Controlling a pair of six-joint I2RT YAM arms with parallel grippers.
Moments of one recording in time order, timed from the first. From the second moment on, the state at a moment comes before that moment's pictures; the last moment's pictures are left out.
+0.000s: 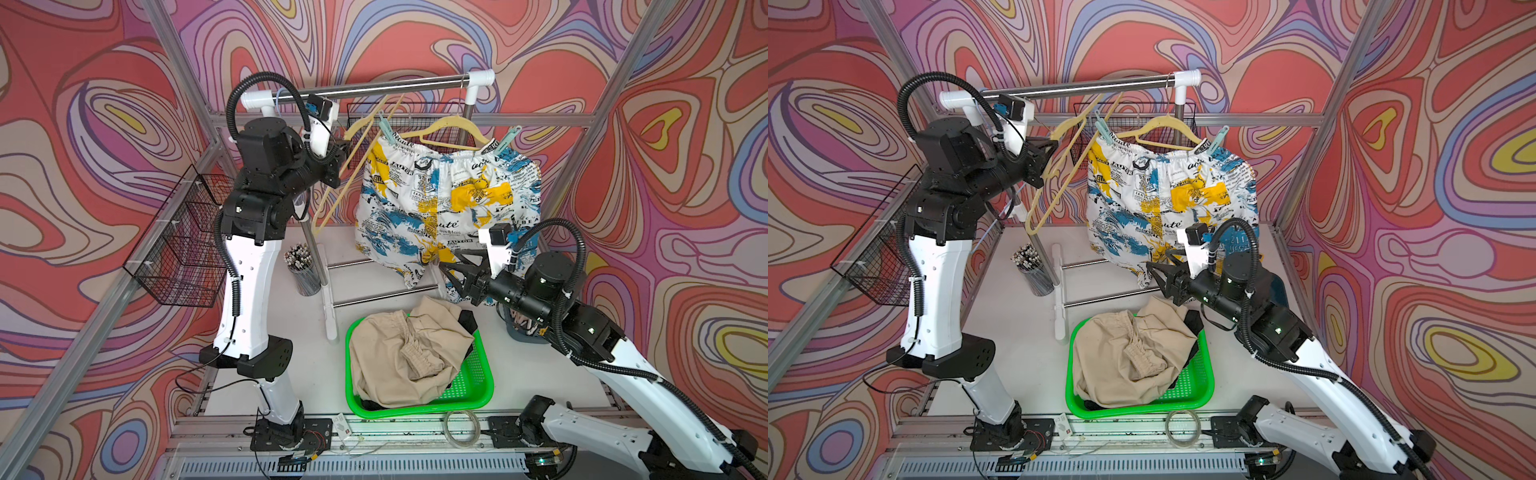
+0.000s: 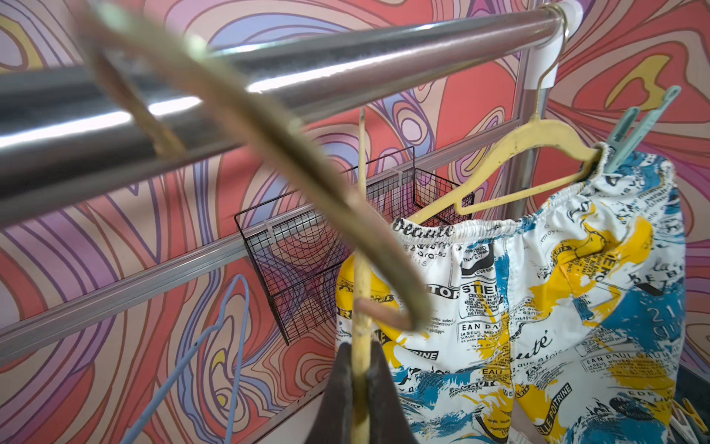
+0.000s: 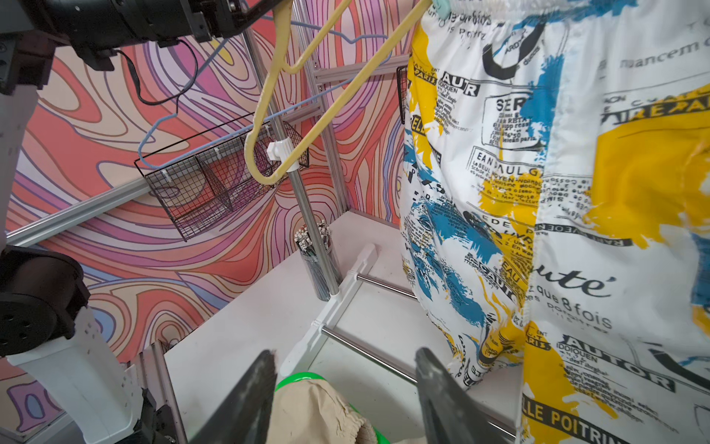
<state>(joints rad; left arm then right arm) -0.22 1.78 2.58 -0.83 0.34 0.13 0.69 0.96 1.22 -0.35 -0.13 0.17</state>
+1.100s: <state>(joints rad) 0.02 1.93 2.66 -0.54 0.80 -0.16 0.69 0.99 1.20 -0.34 -0.12 0.21</state>
